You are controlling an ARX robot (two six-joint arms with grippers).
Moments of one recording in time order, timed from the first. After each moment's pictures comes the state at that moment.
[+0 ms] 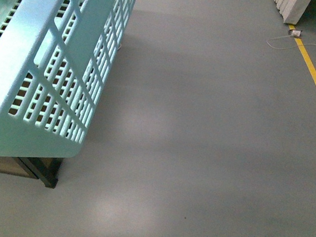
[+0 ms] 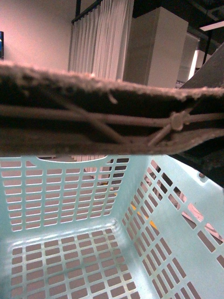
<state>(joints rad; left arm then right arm) -0.17 1.05 0.87 0.00 0.00 -1.59 0.00 0.00 0.02 0.00 0.00 0.00</state>
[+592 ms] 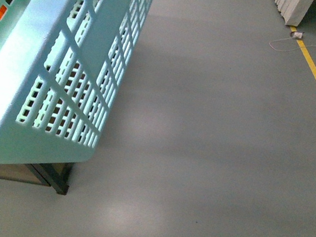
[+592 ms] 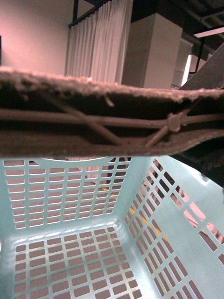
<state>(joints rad) -0.17 1.05 0.87 0.00 0.01 -1.60 0.00 0.00 0.02 0.00 0.00 0.00</state>
